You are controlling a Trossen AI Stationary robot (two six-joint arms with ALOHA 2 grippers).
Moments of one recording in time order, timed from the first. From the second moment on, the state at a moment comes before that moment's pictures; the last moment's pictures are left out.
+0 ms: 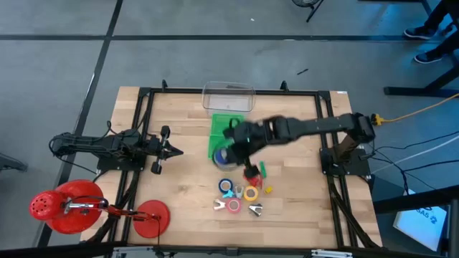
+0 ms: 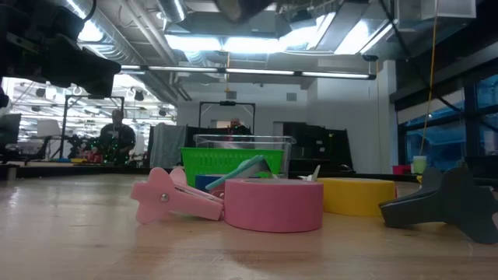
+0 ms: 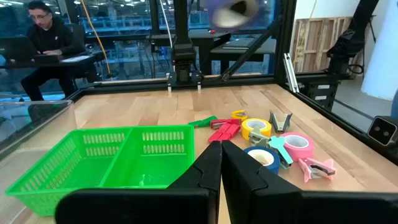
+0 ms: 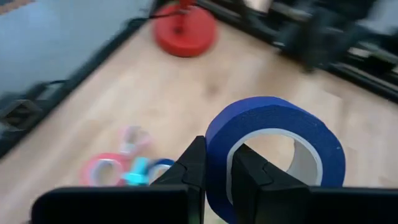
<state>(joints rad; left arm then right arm) -0.01 0.10 0.01 0.03 0.07 0.02 0.09 1.75 1.60 -0.59 -0.24 -0.35</state>
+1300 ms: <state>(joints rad) -0.01 0.10 0.01 0.03 0.07 0.02 -0.25 2.13 1.59 -0.54 -0.06 -0.37</state>
